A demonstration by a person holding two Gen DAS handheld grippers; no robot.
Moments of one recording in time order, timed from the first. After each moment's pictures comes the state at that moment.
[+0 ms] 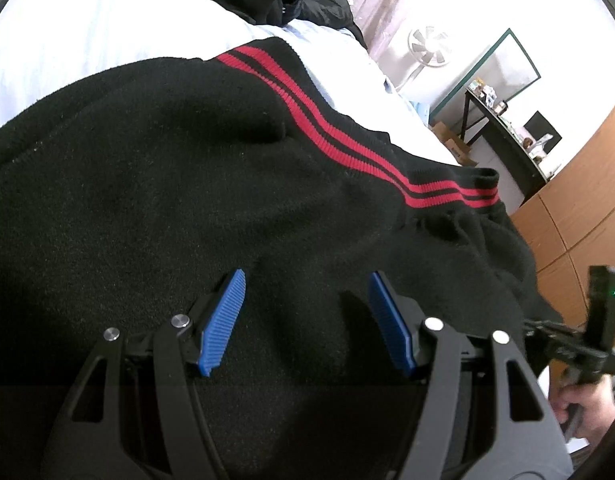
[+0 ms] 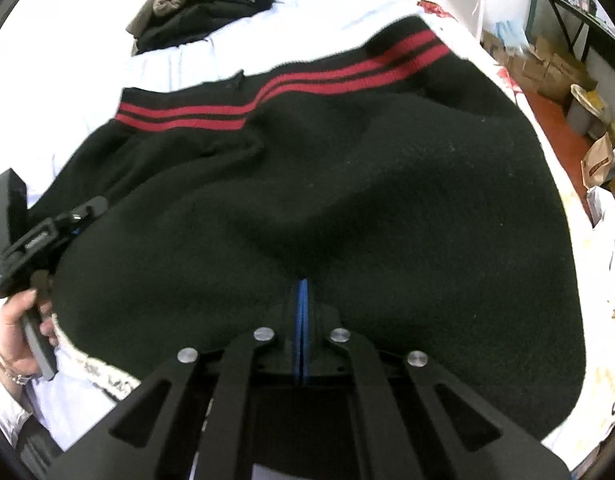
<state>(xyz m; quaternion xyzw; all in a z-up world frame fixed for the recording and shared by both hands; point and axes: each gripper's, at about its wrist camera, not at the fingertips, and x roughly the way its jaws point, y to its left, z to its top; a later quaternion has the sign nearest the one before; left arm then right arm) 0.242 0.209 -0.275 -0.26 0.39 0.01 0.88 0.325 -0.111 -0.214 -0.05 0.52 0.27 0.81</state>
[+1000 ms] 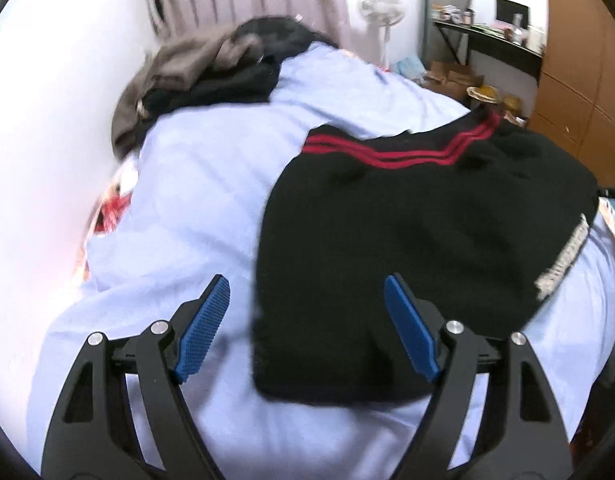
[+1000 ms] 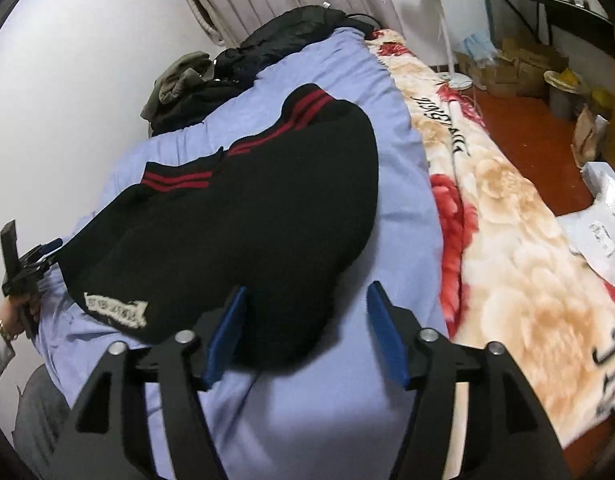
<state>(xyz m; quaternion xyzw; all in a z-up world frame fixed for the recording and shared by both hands) 0.152 0.275 -0.175 0.02 0.41 0.03 0.91 0.312 -0.243 -0.207 0.05 0.44 0.30 0.85</state>
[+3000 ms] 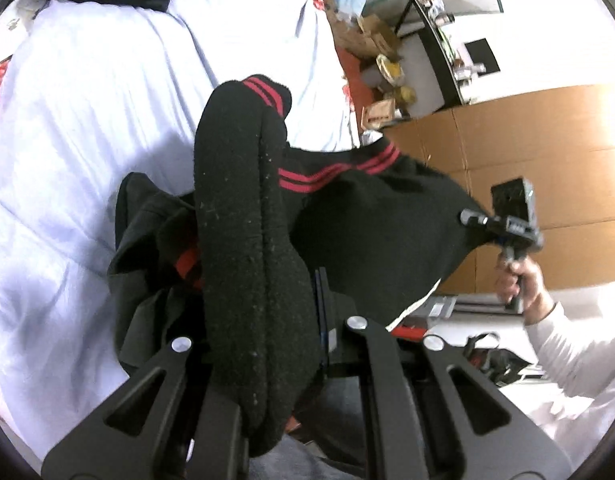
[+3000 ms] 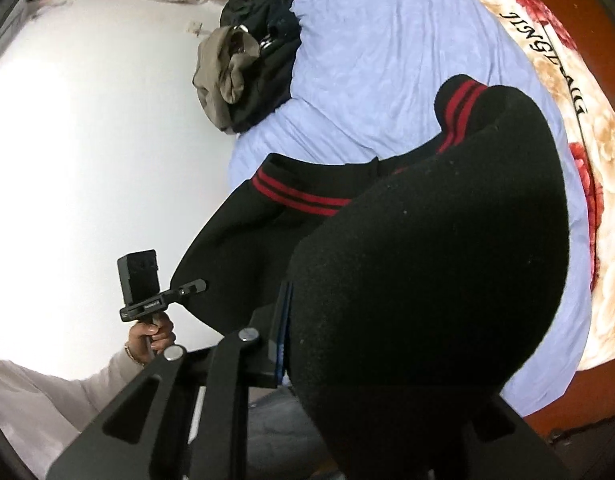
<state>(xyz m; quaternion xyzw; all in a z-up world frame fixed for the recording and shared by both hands) 0.284 0.292 -0.023 -0.31 0.59 -0.20 0.72 0.402 -0.130 0.003 0.25 0.66 0.34 0.62</state>
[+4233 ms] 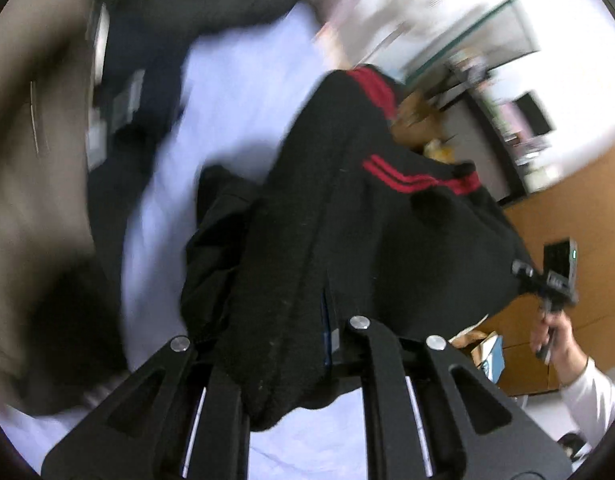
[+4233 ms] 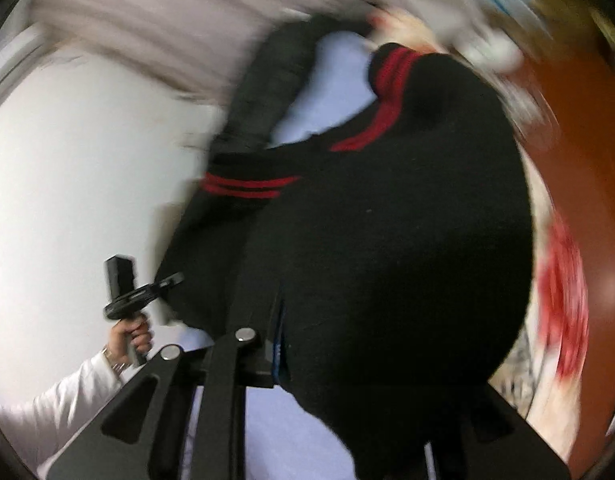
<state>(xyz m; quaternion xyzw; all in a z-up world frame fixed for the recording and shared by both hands) 0.741 0.323 -0.152 -0.23 0.53 -0.11 0.81 0.777 -0.197 -0.187 0.27 0.57 0.27 0.73</state>
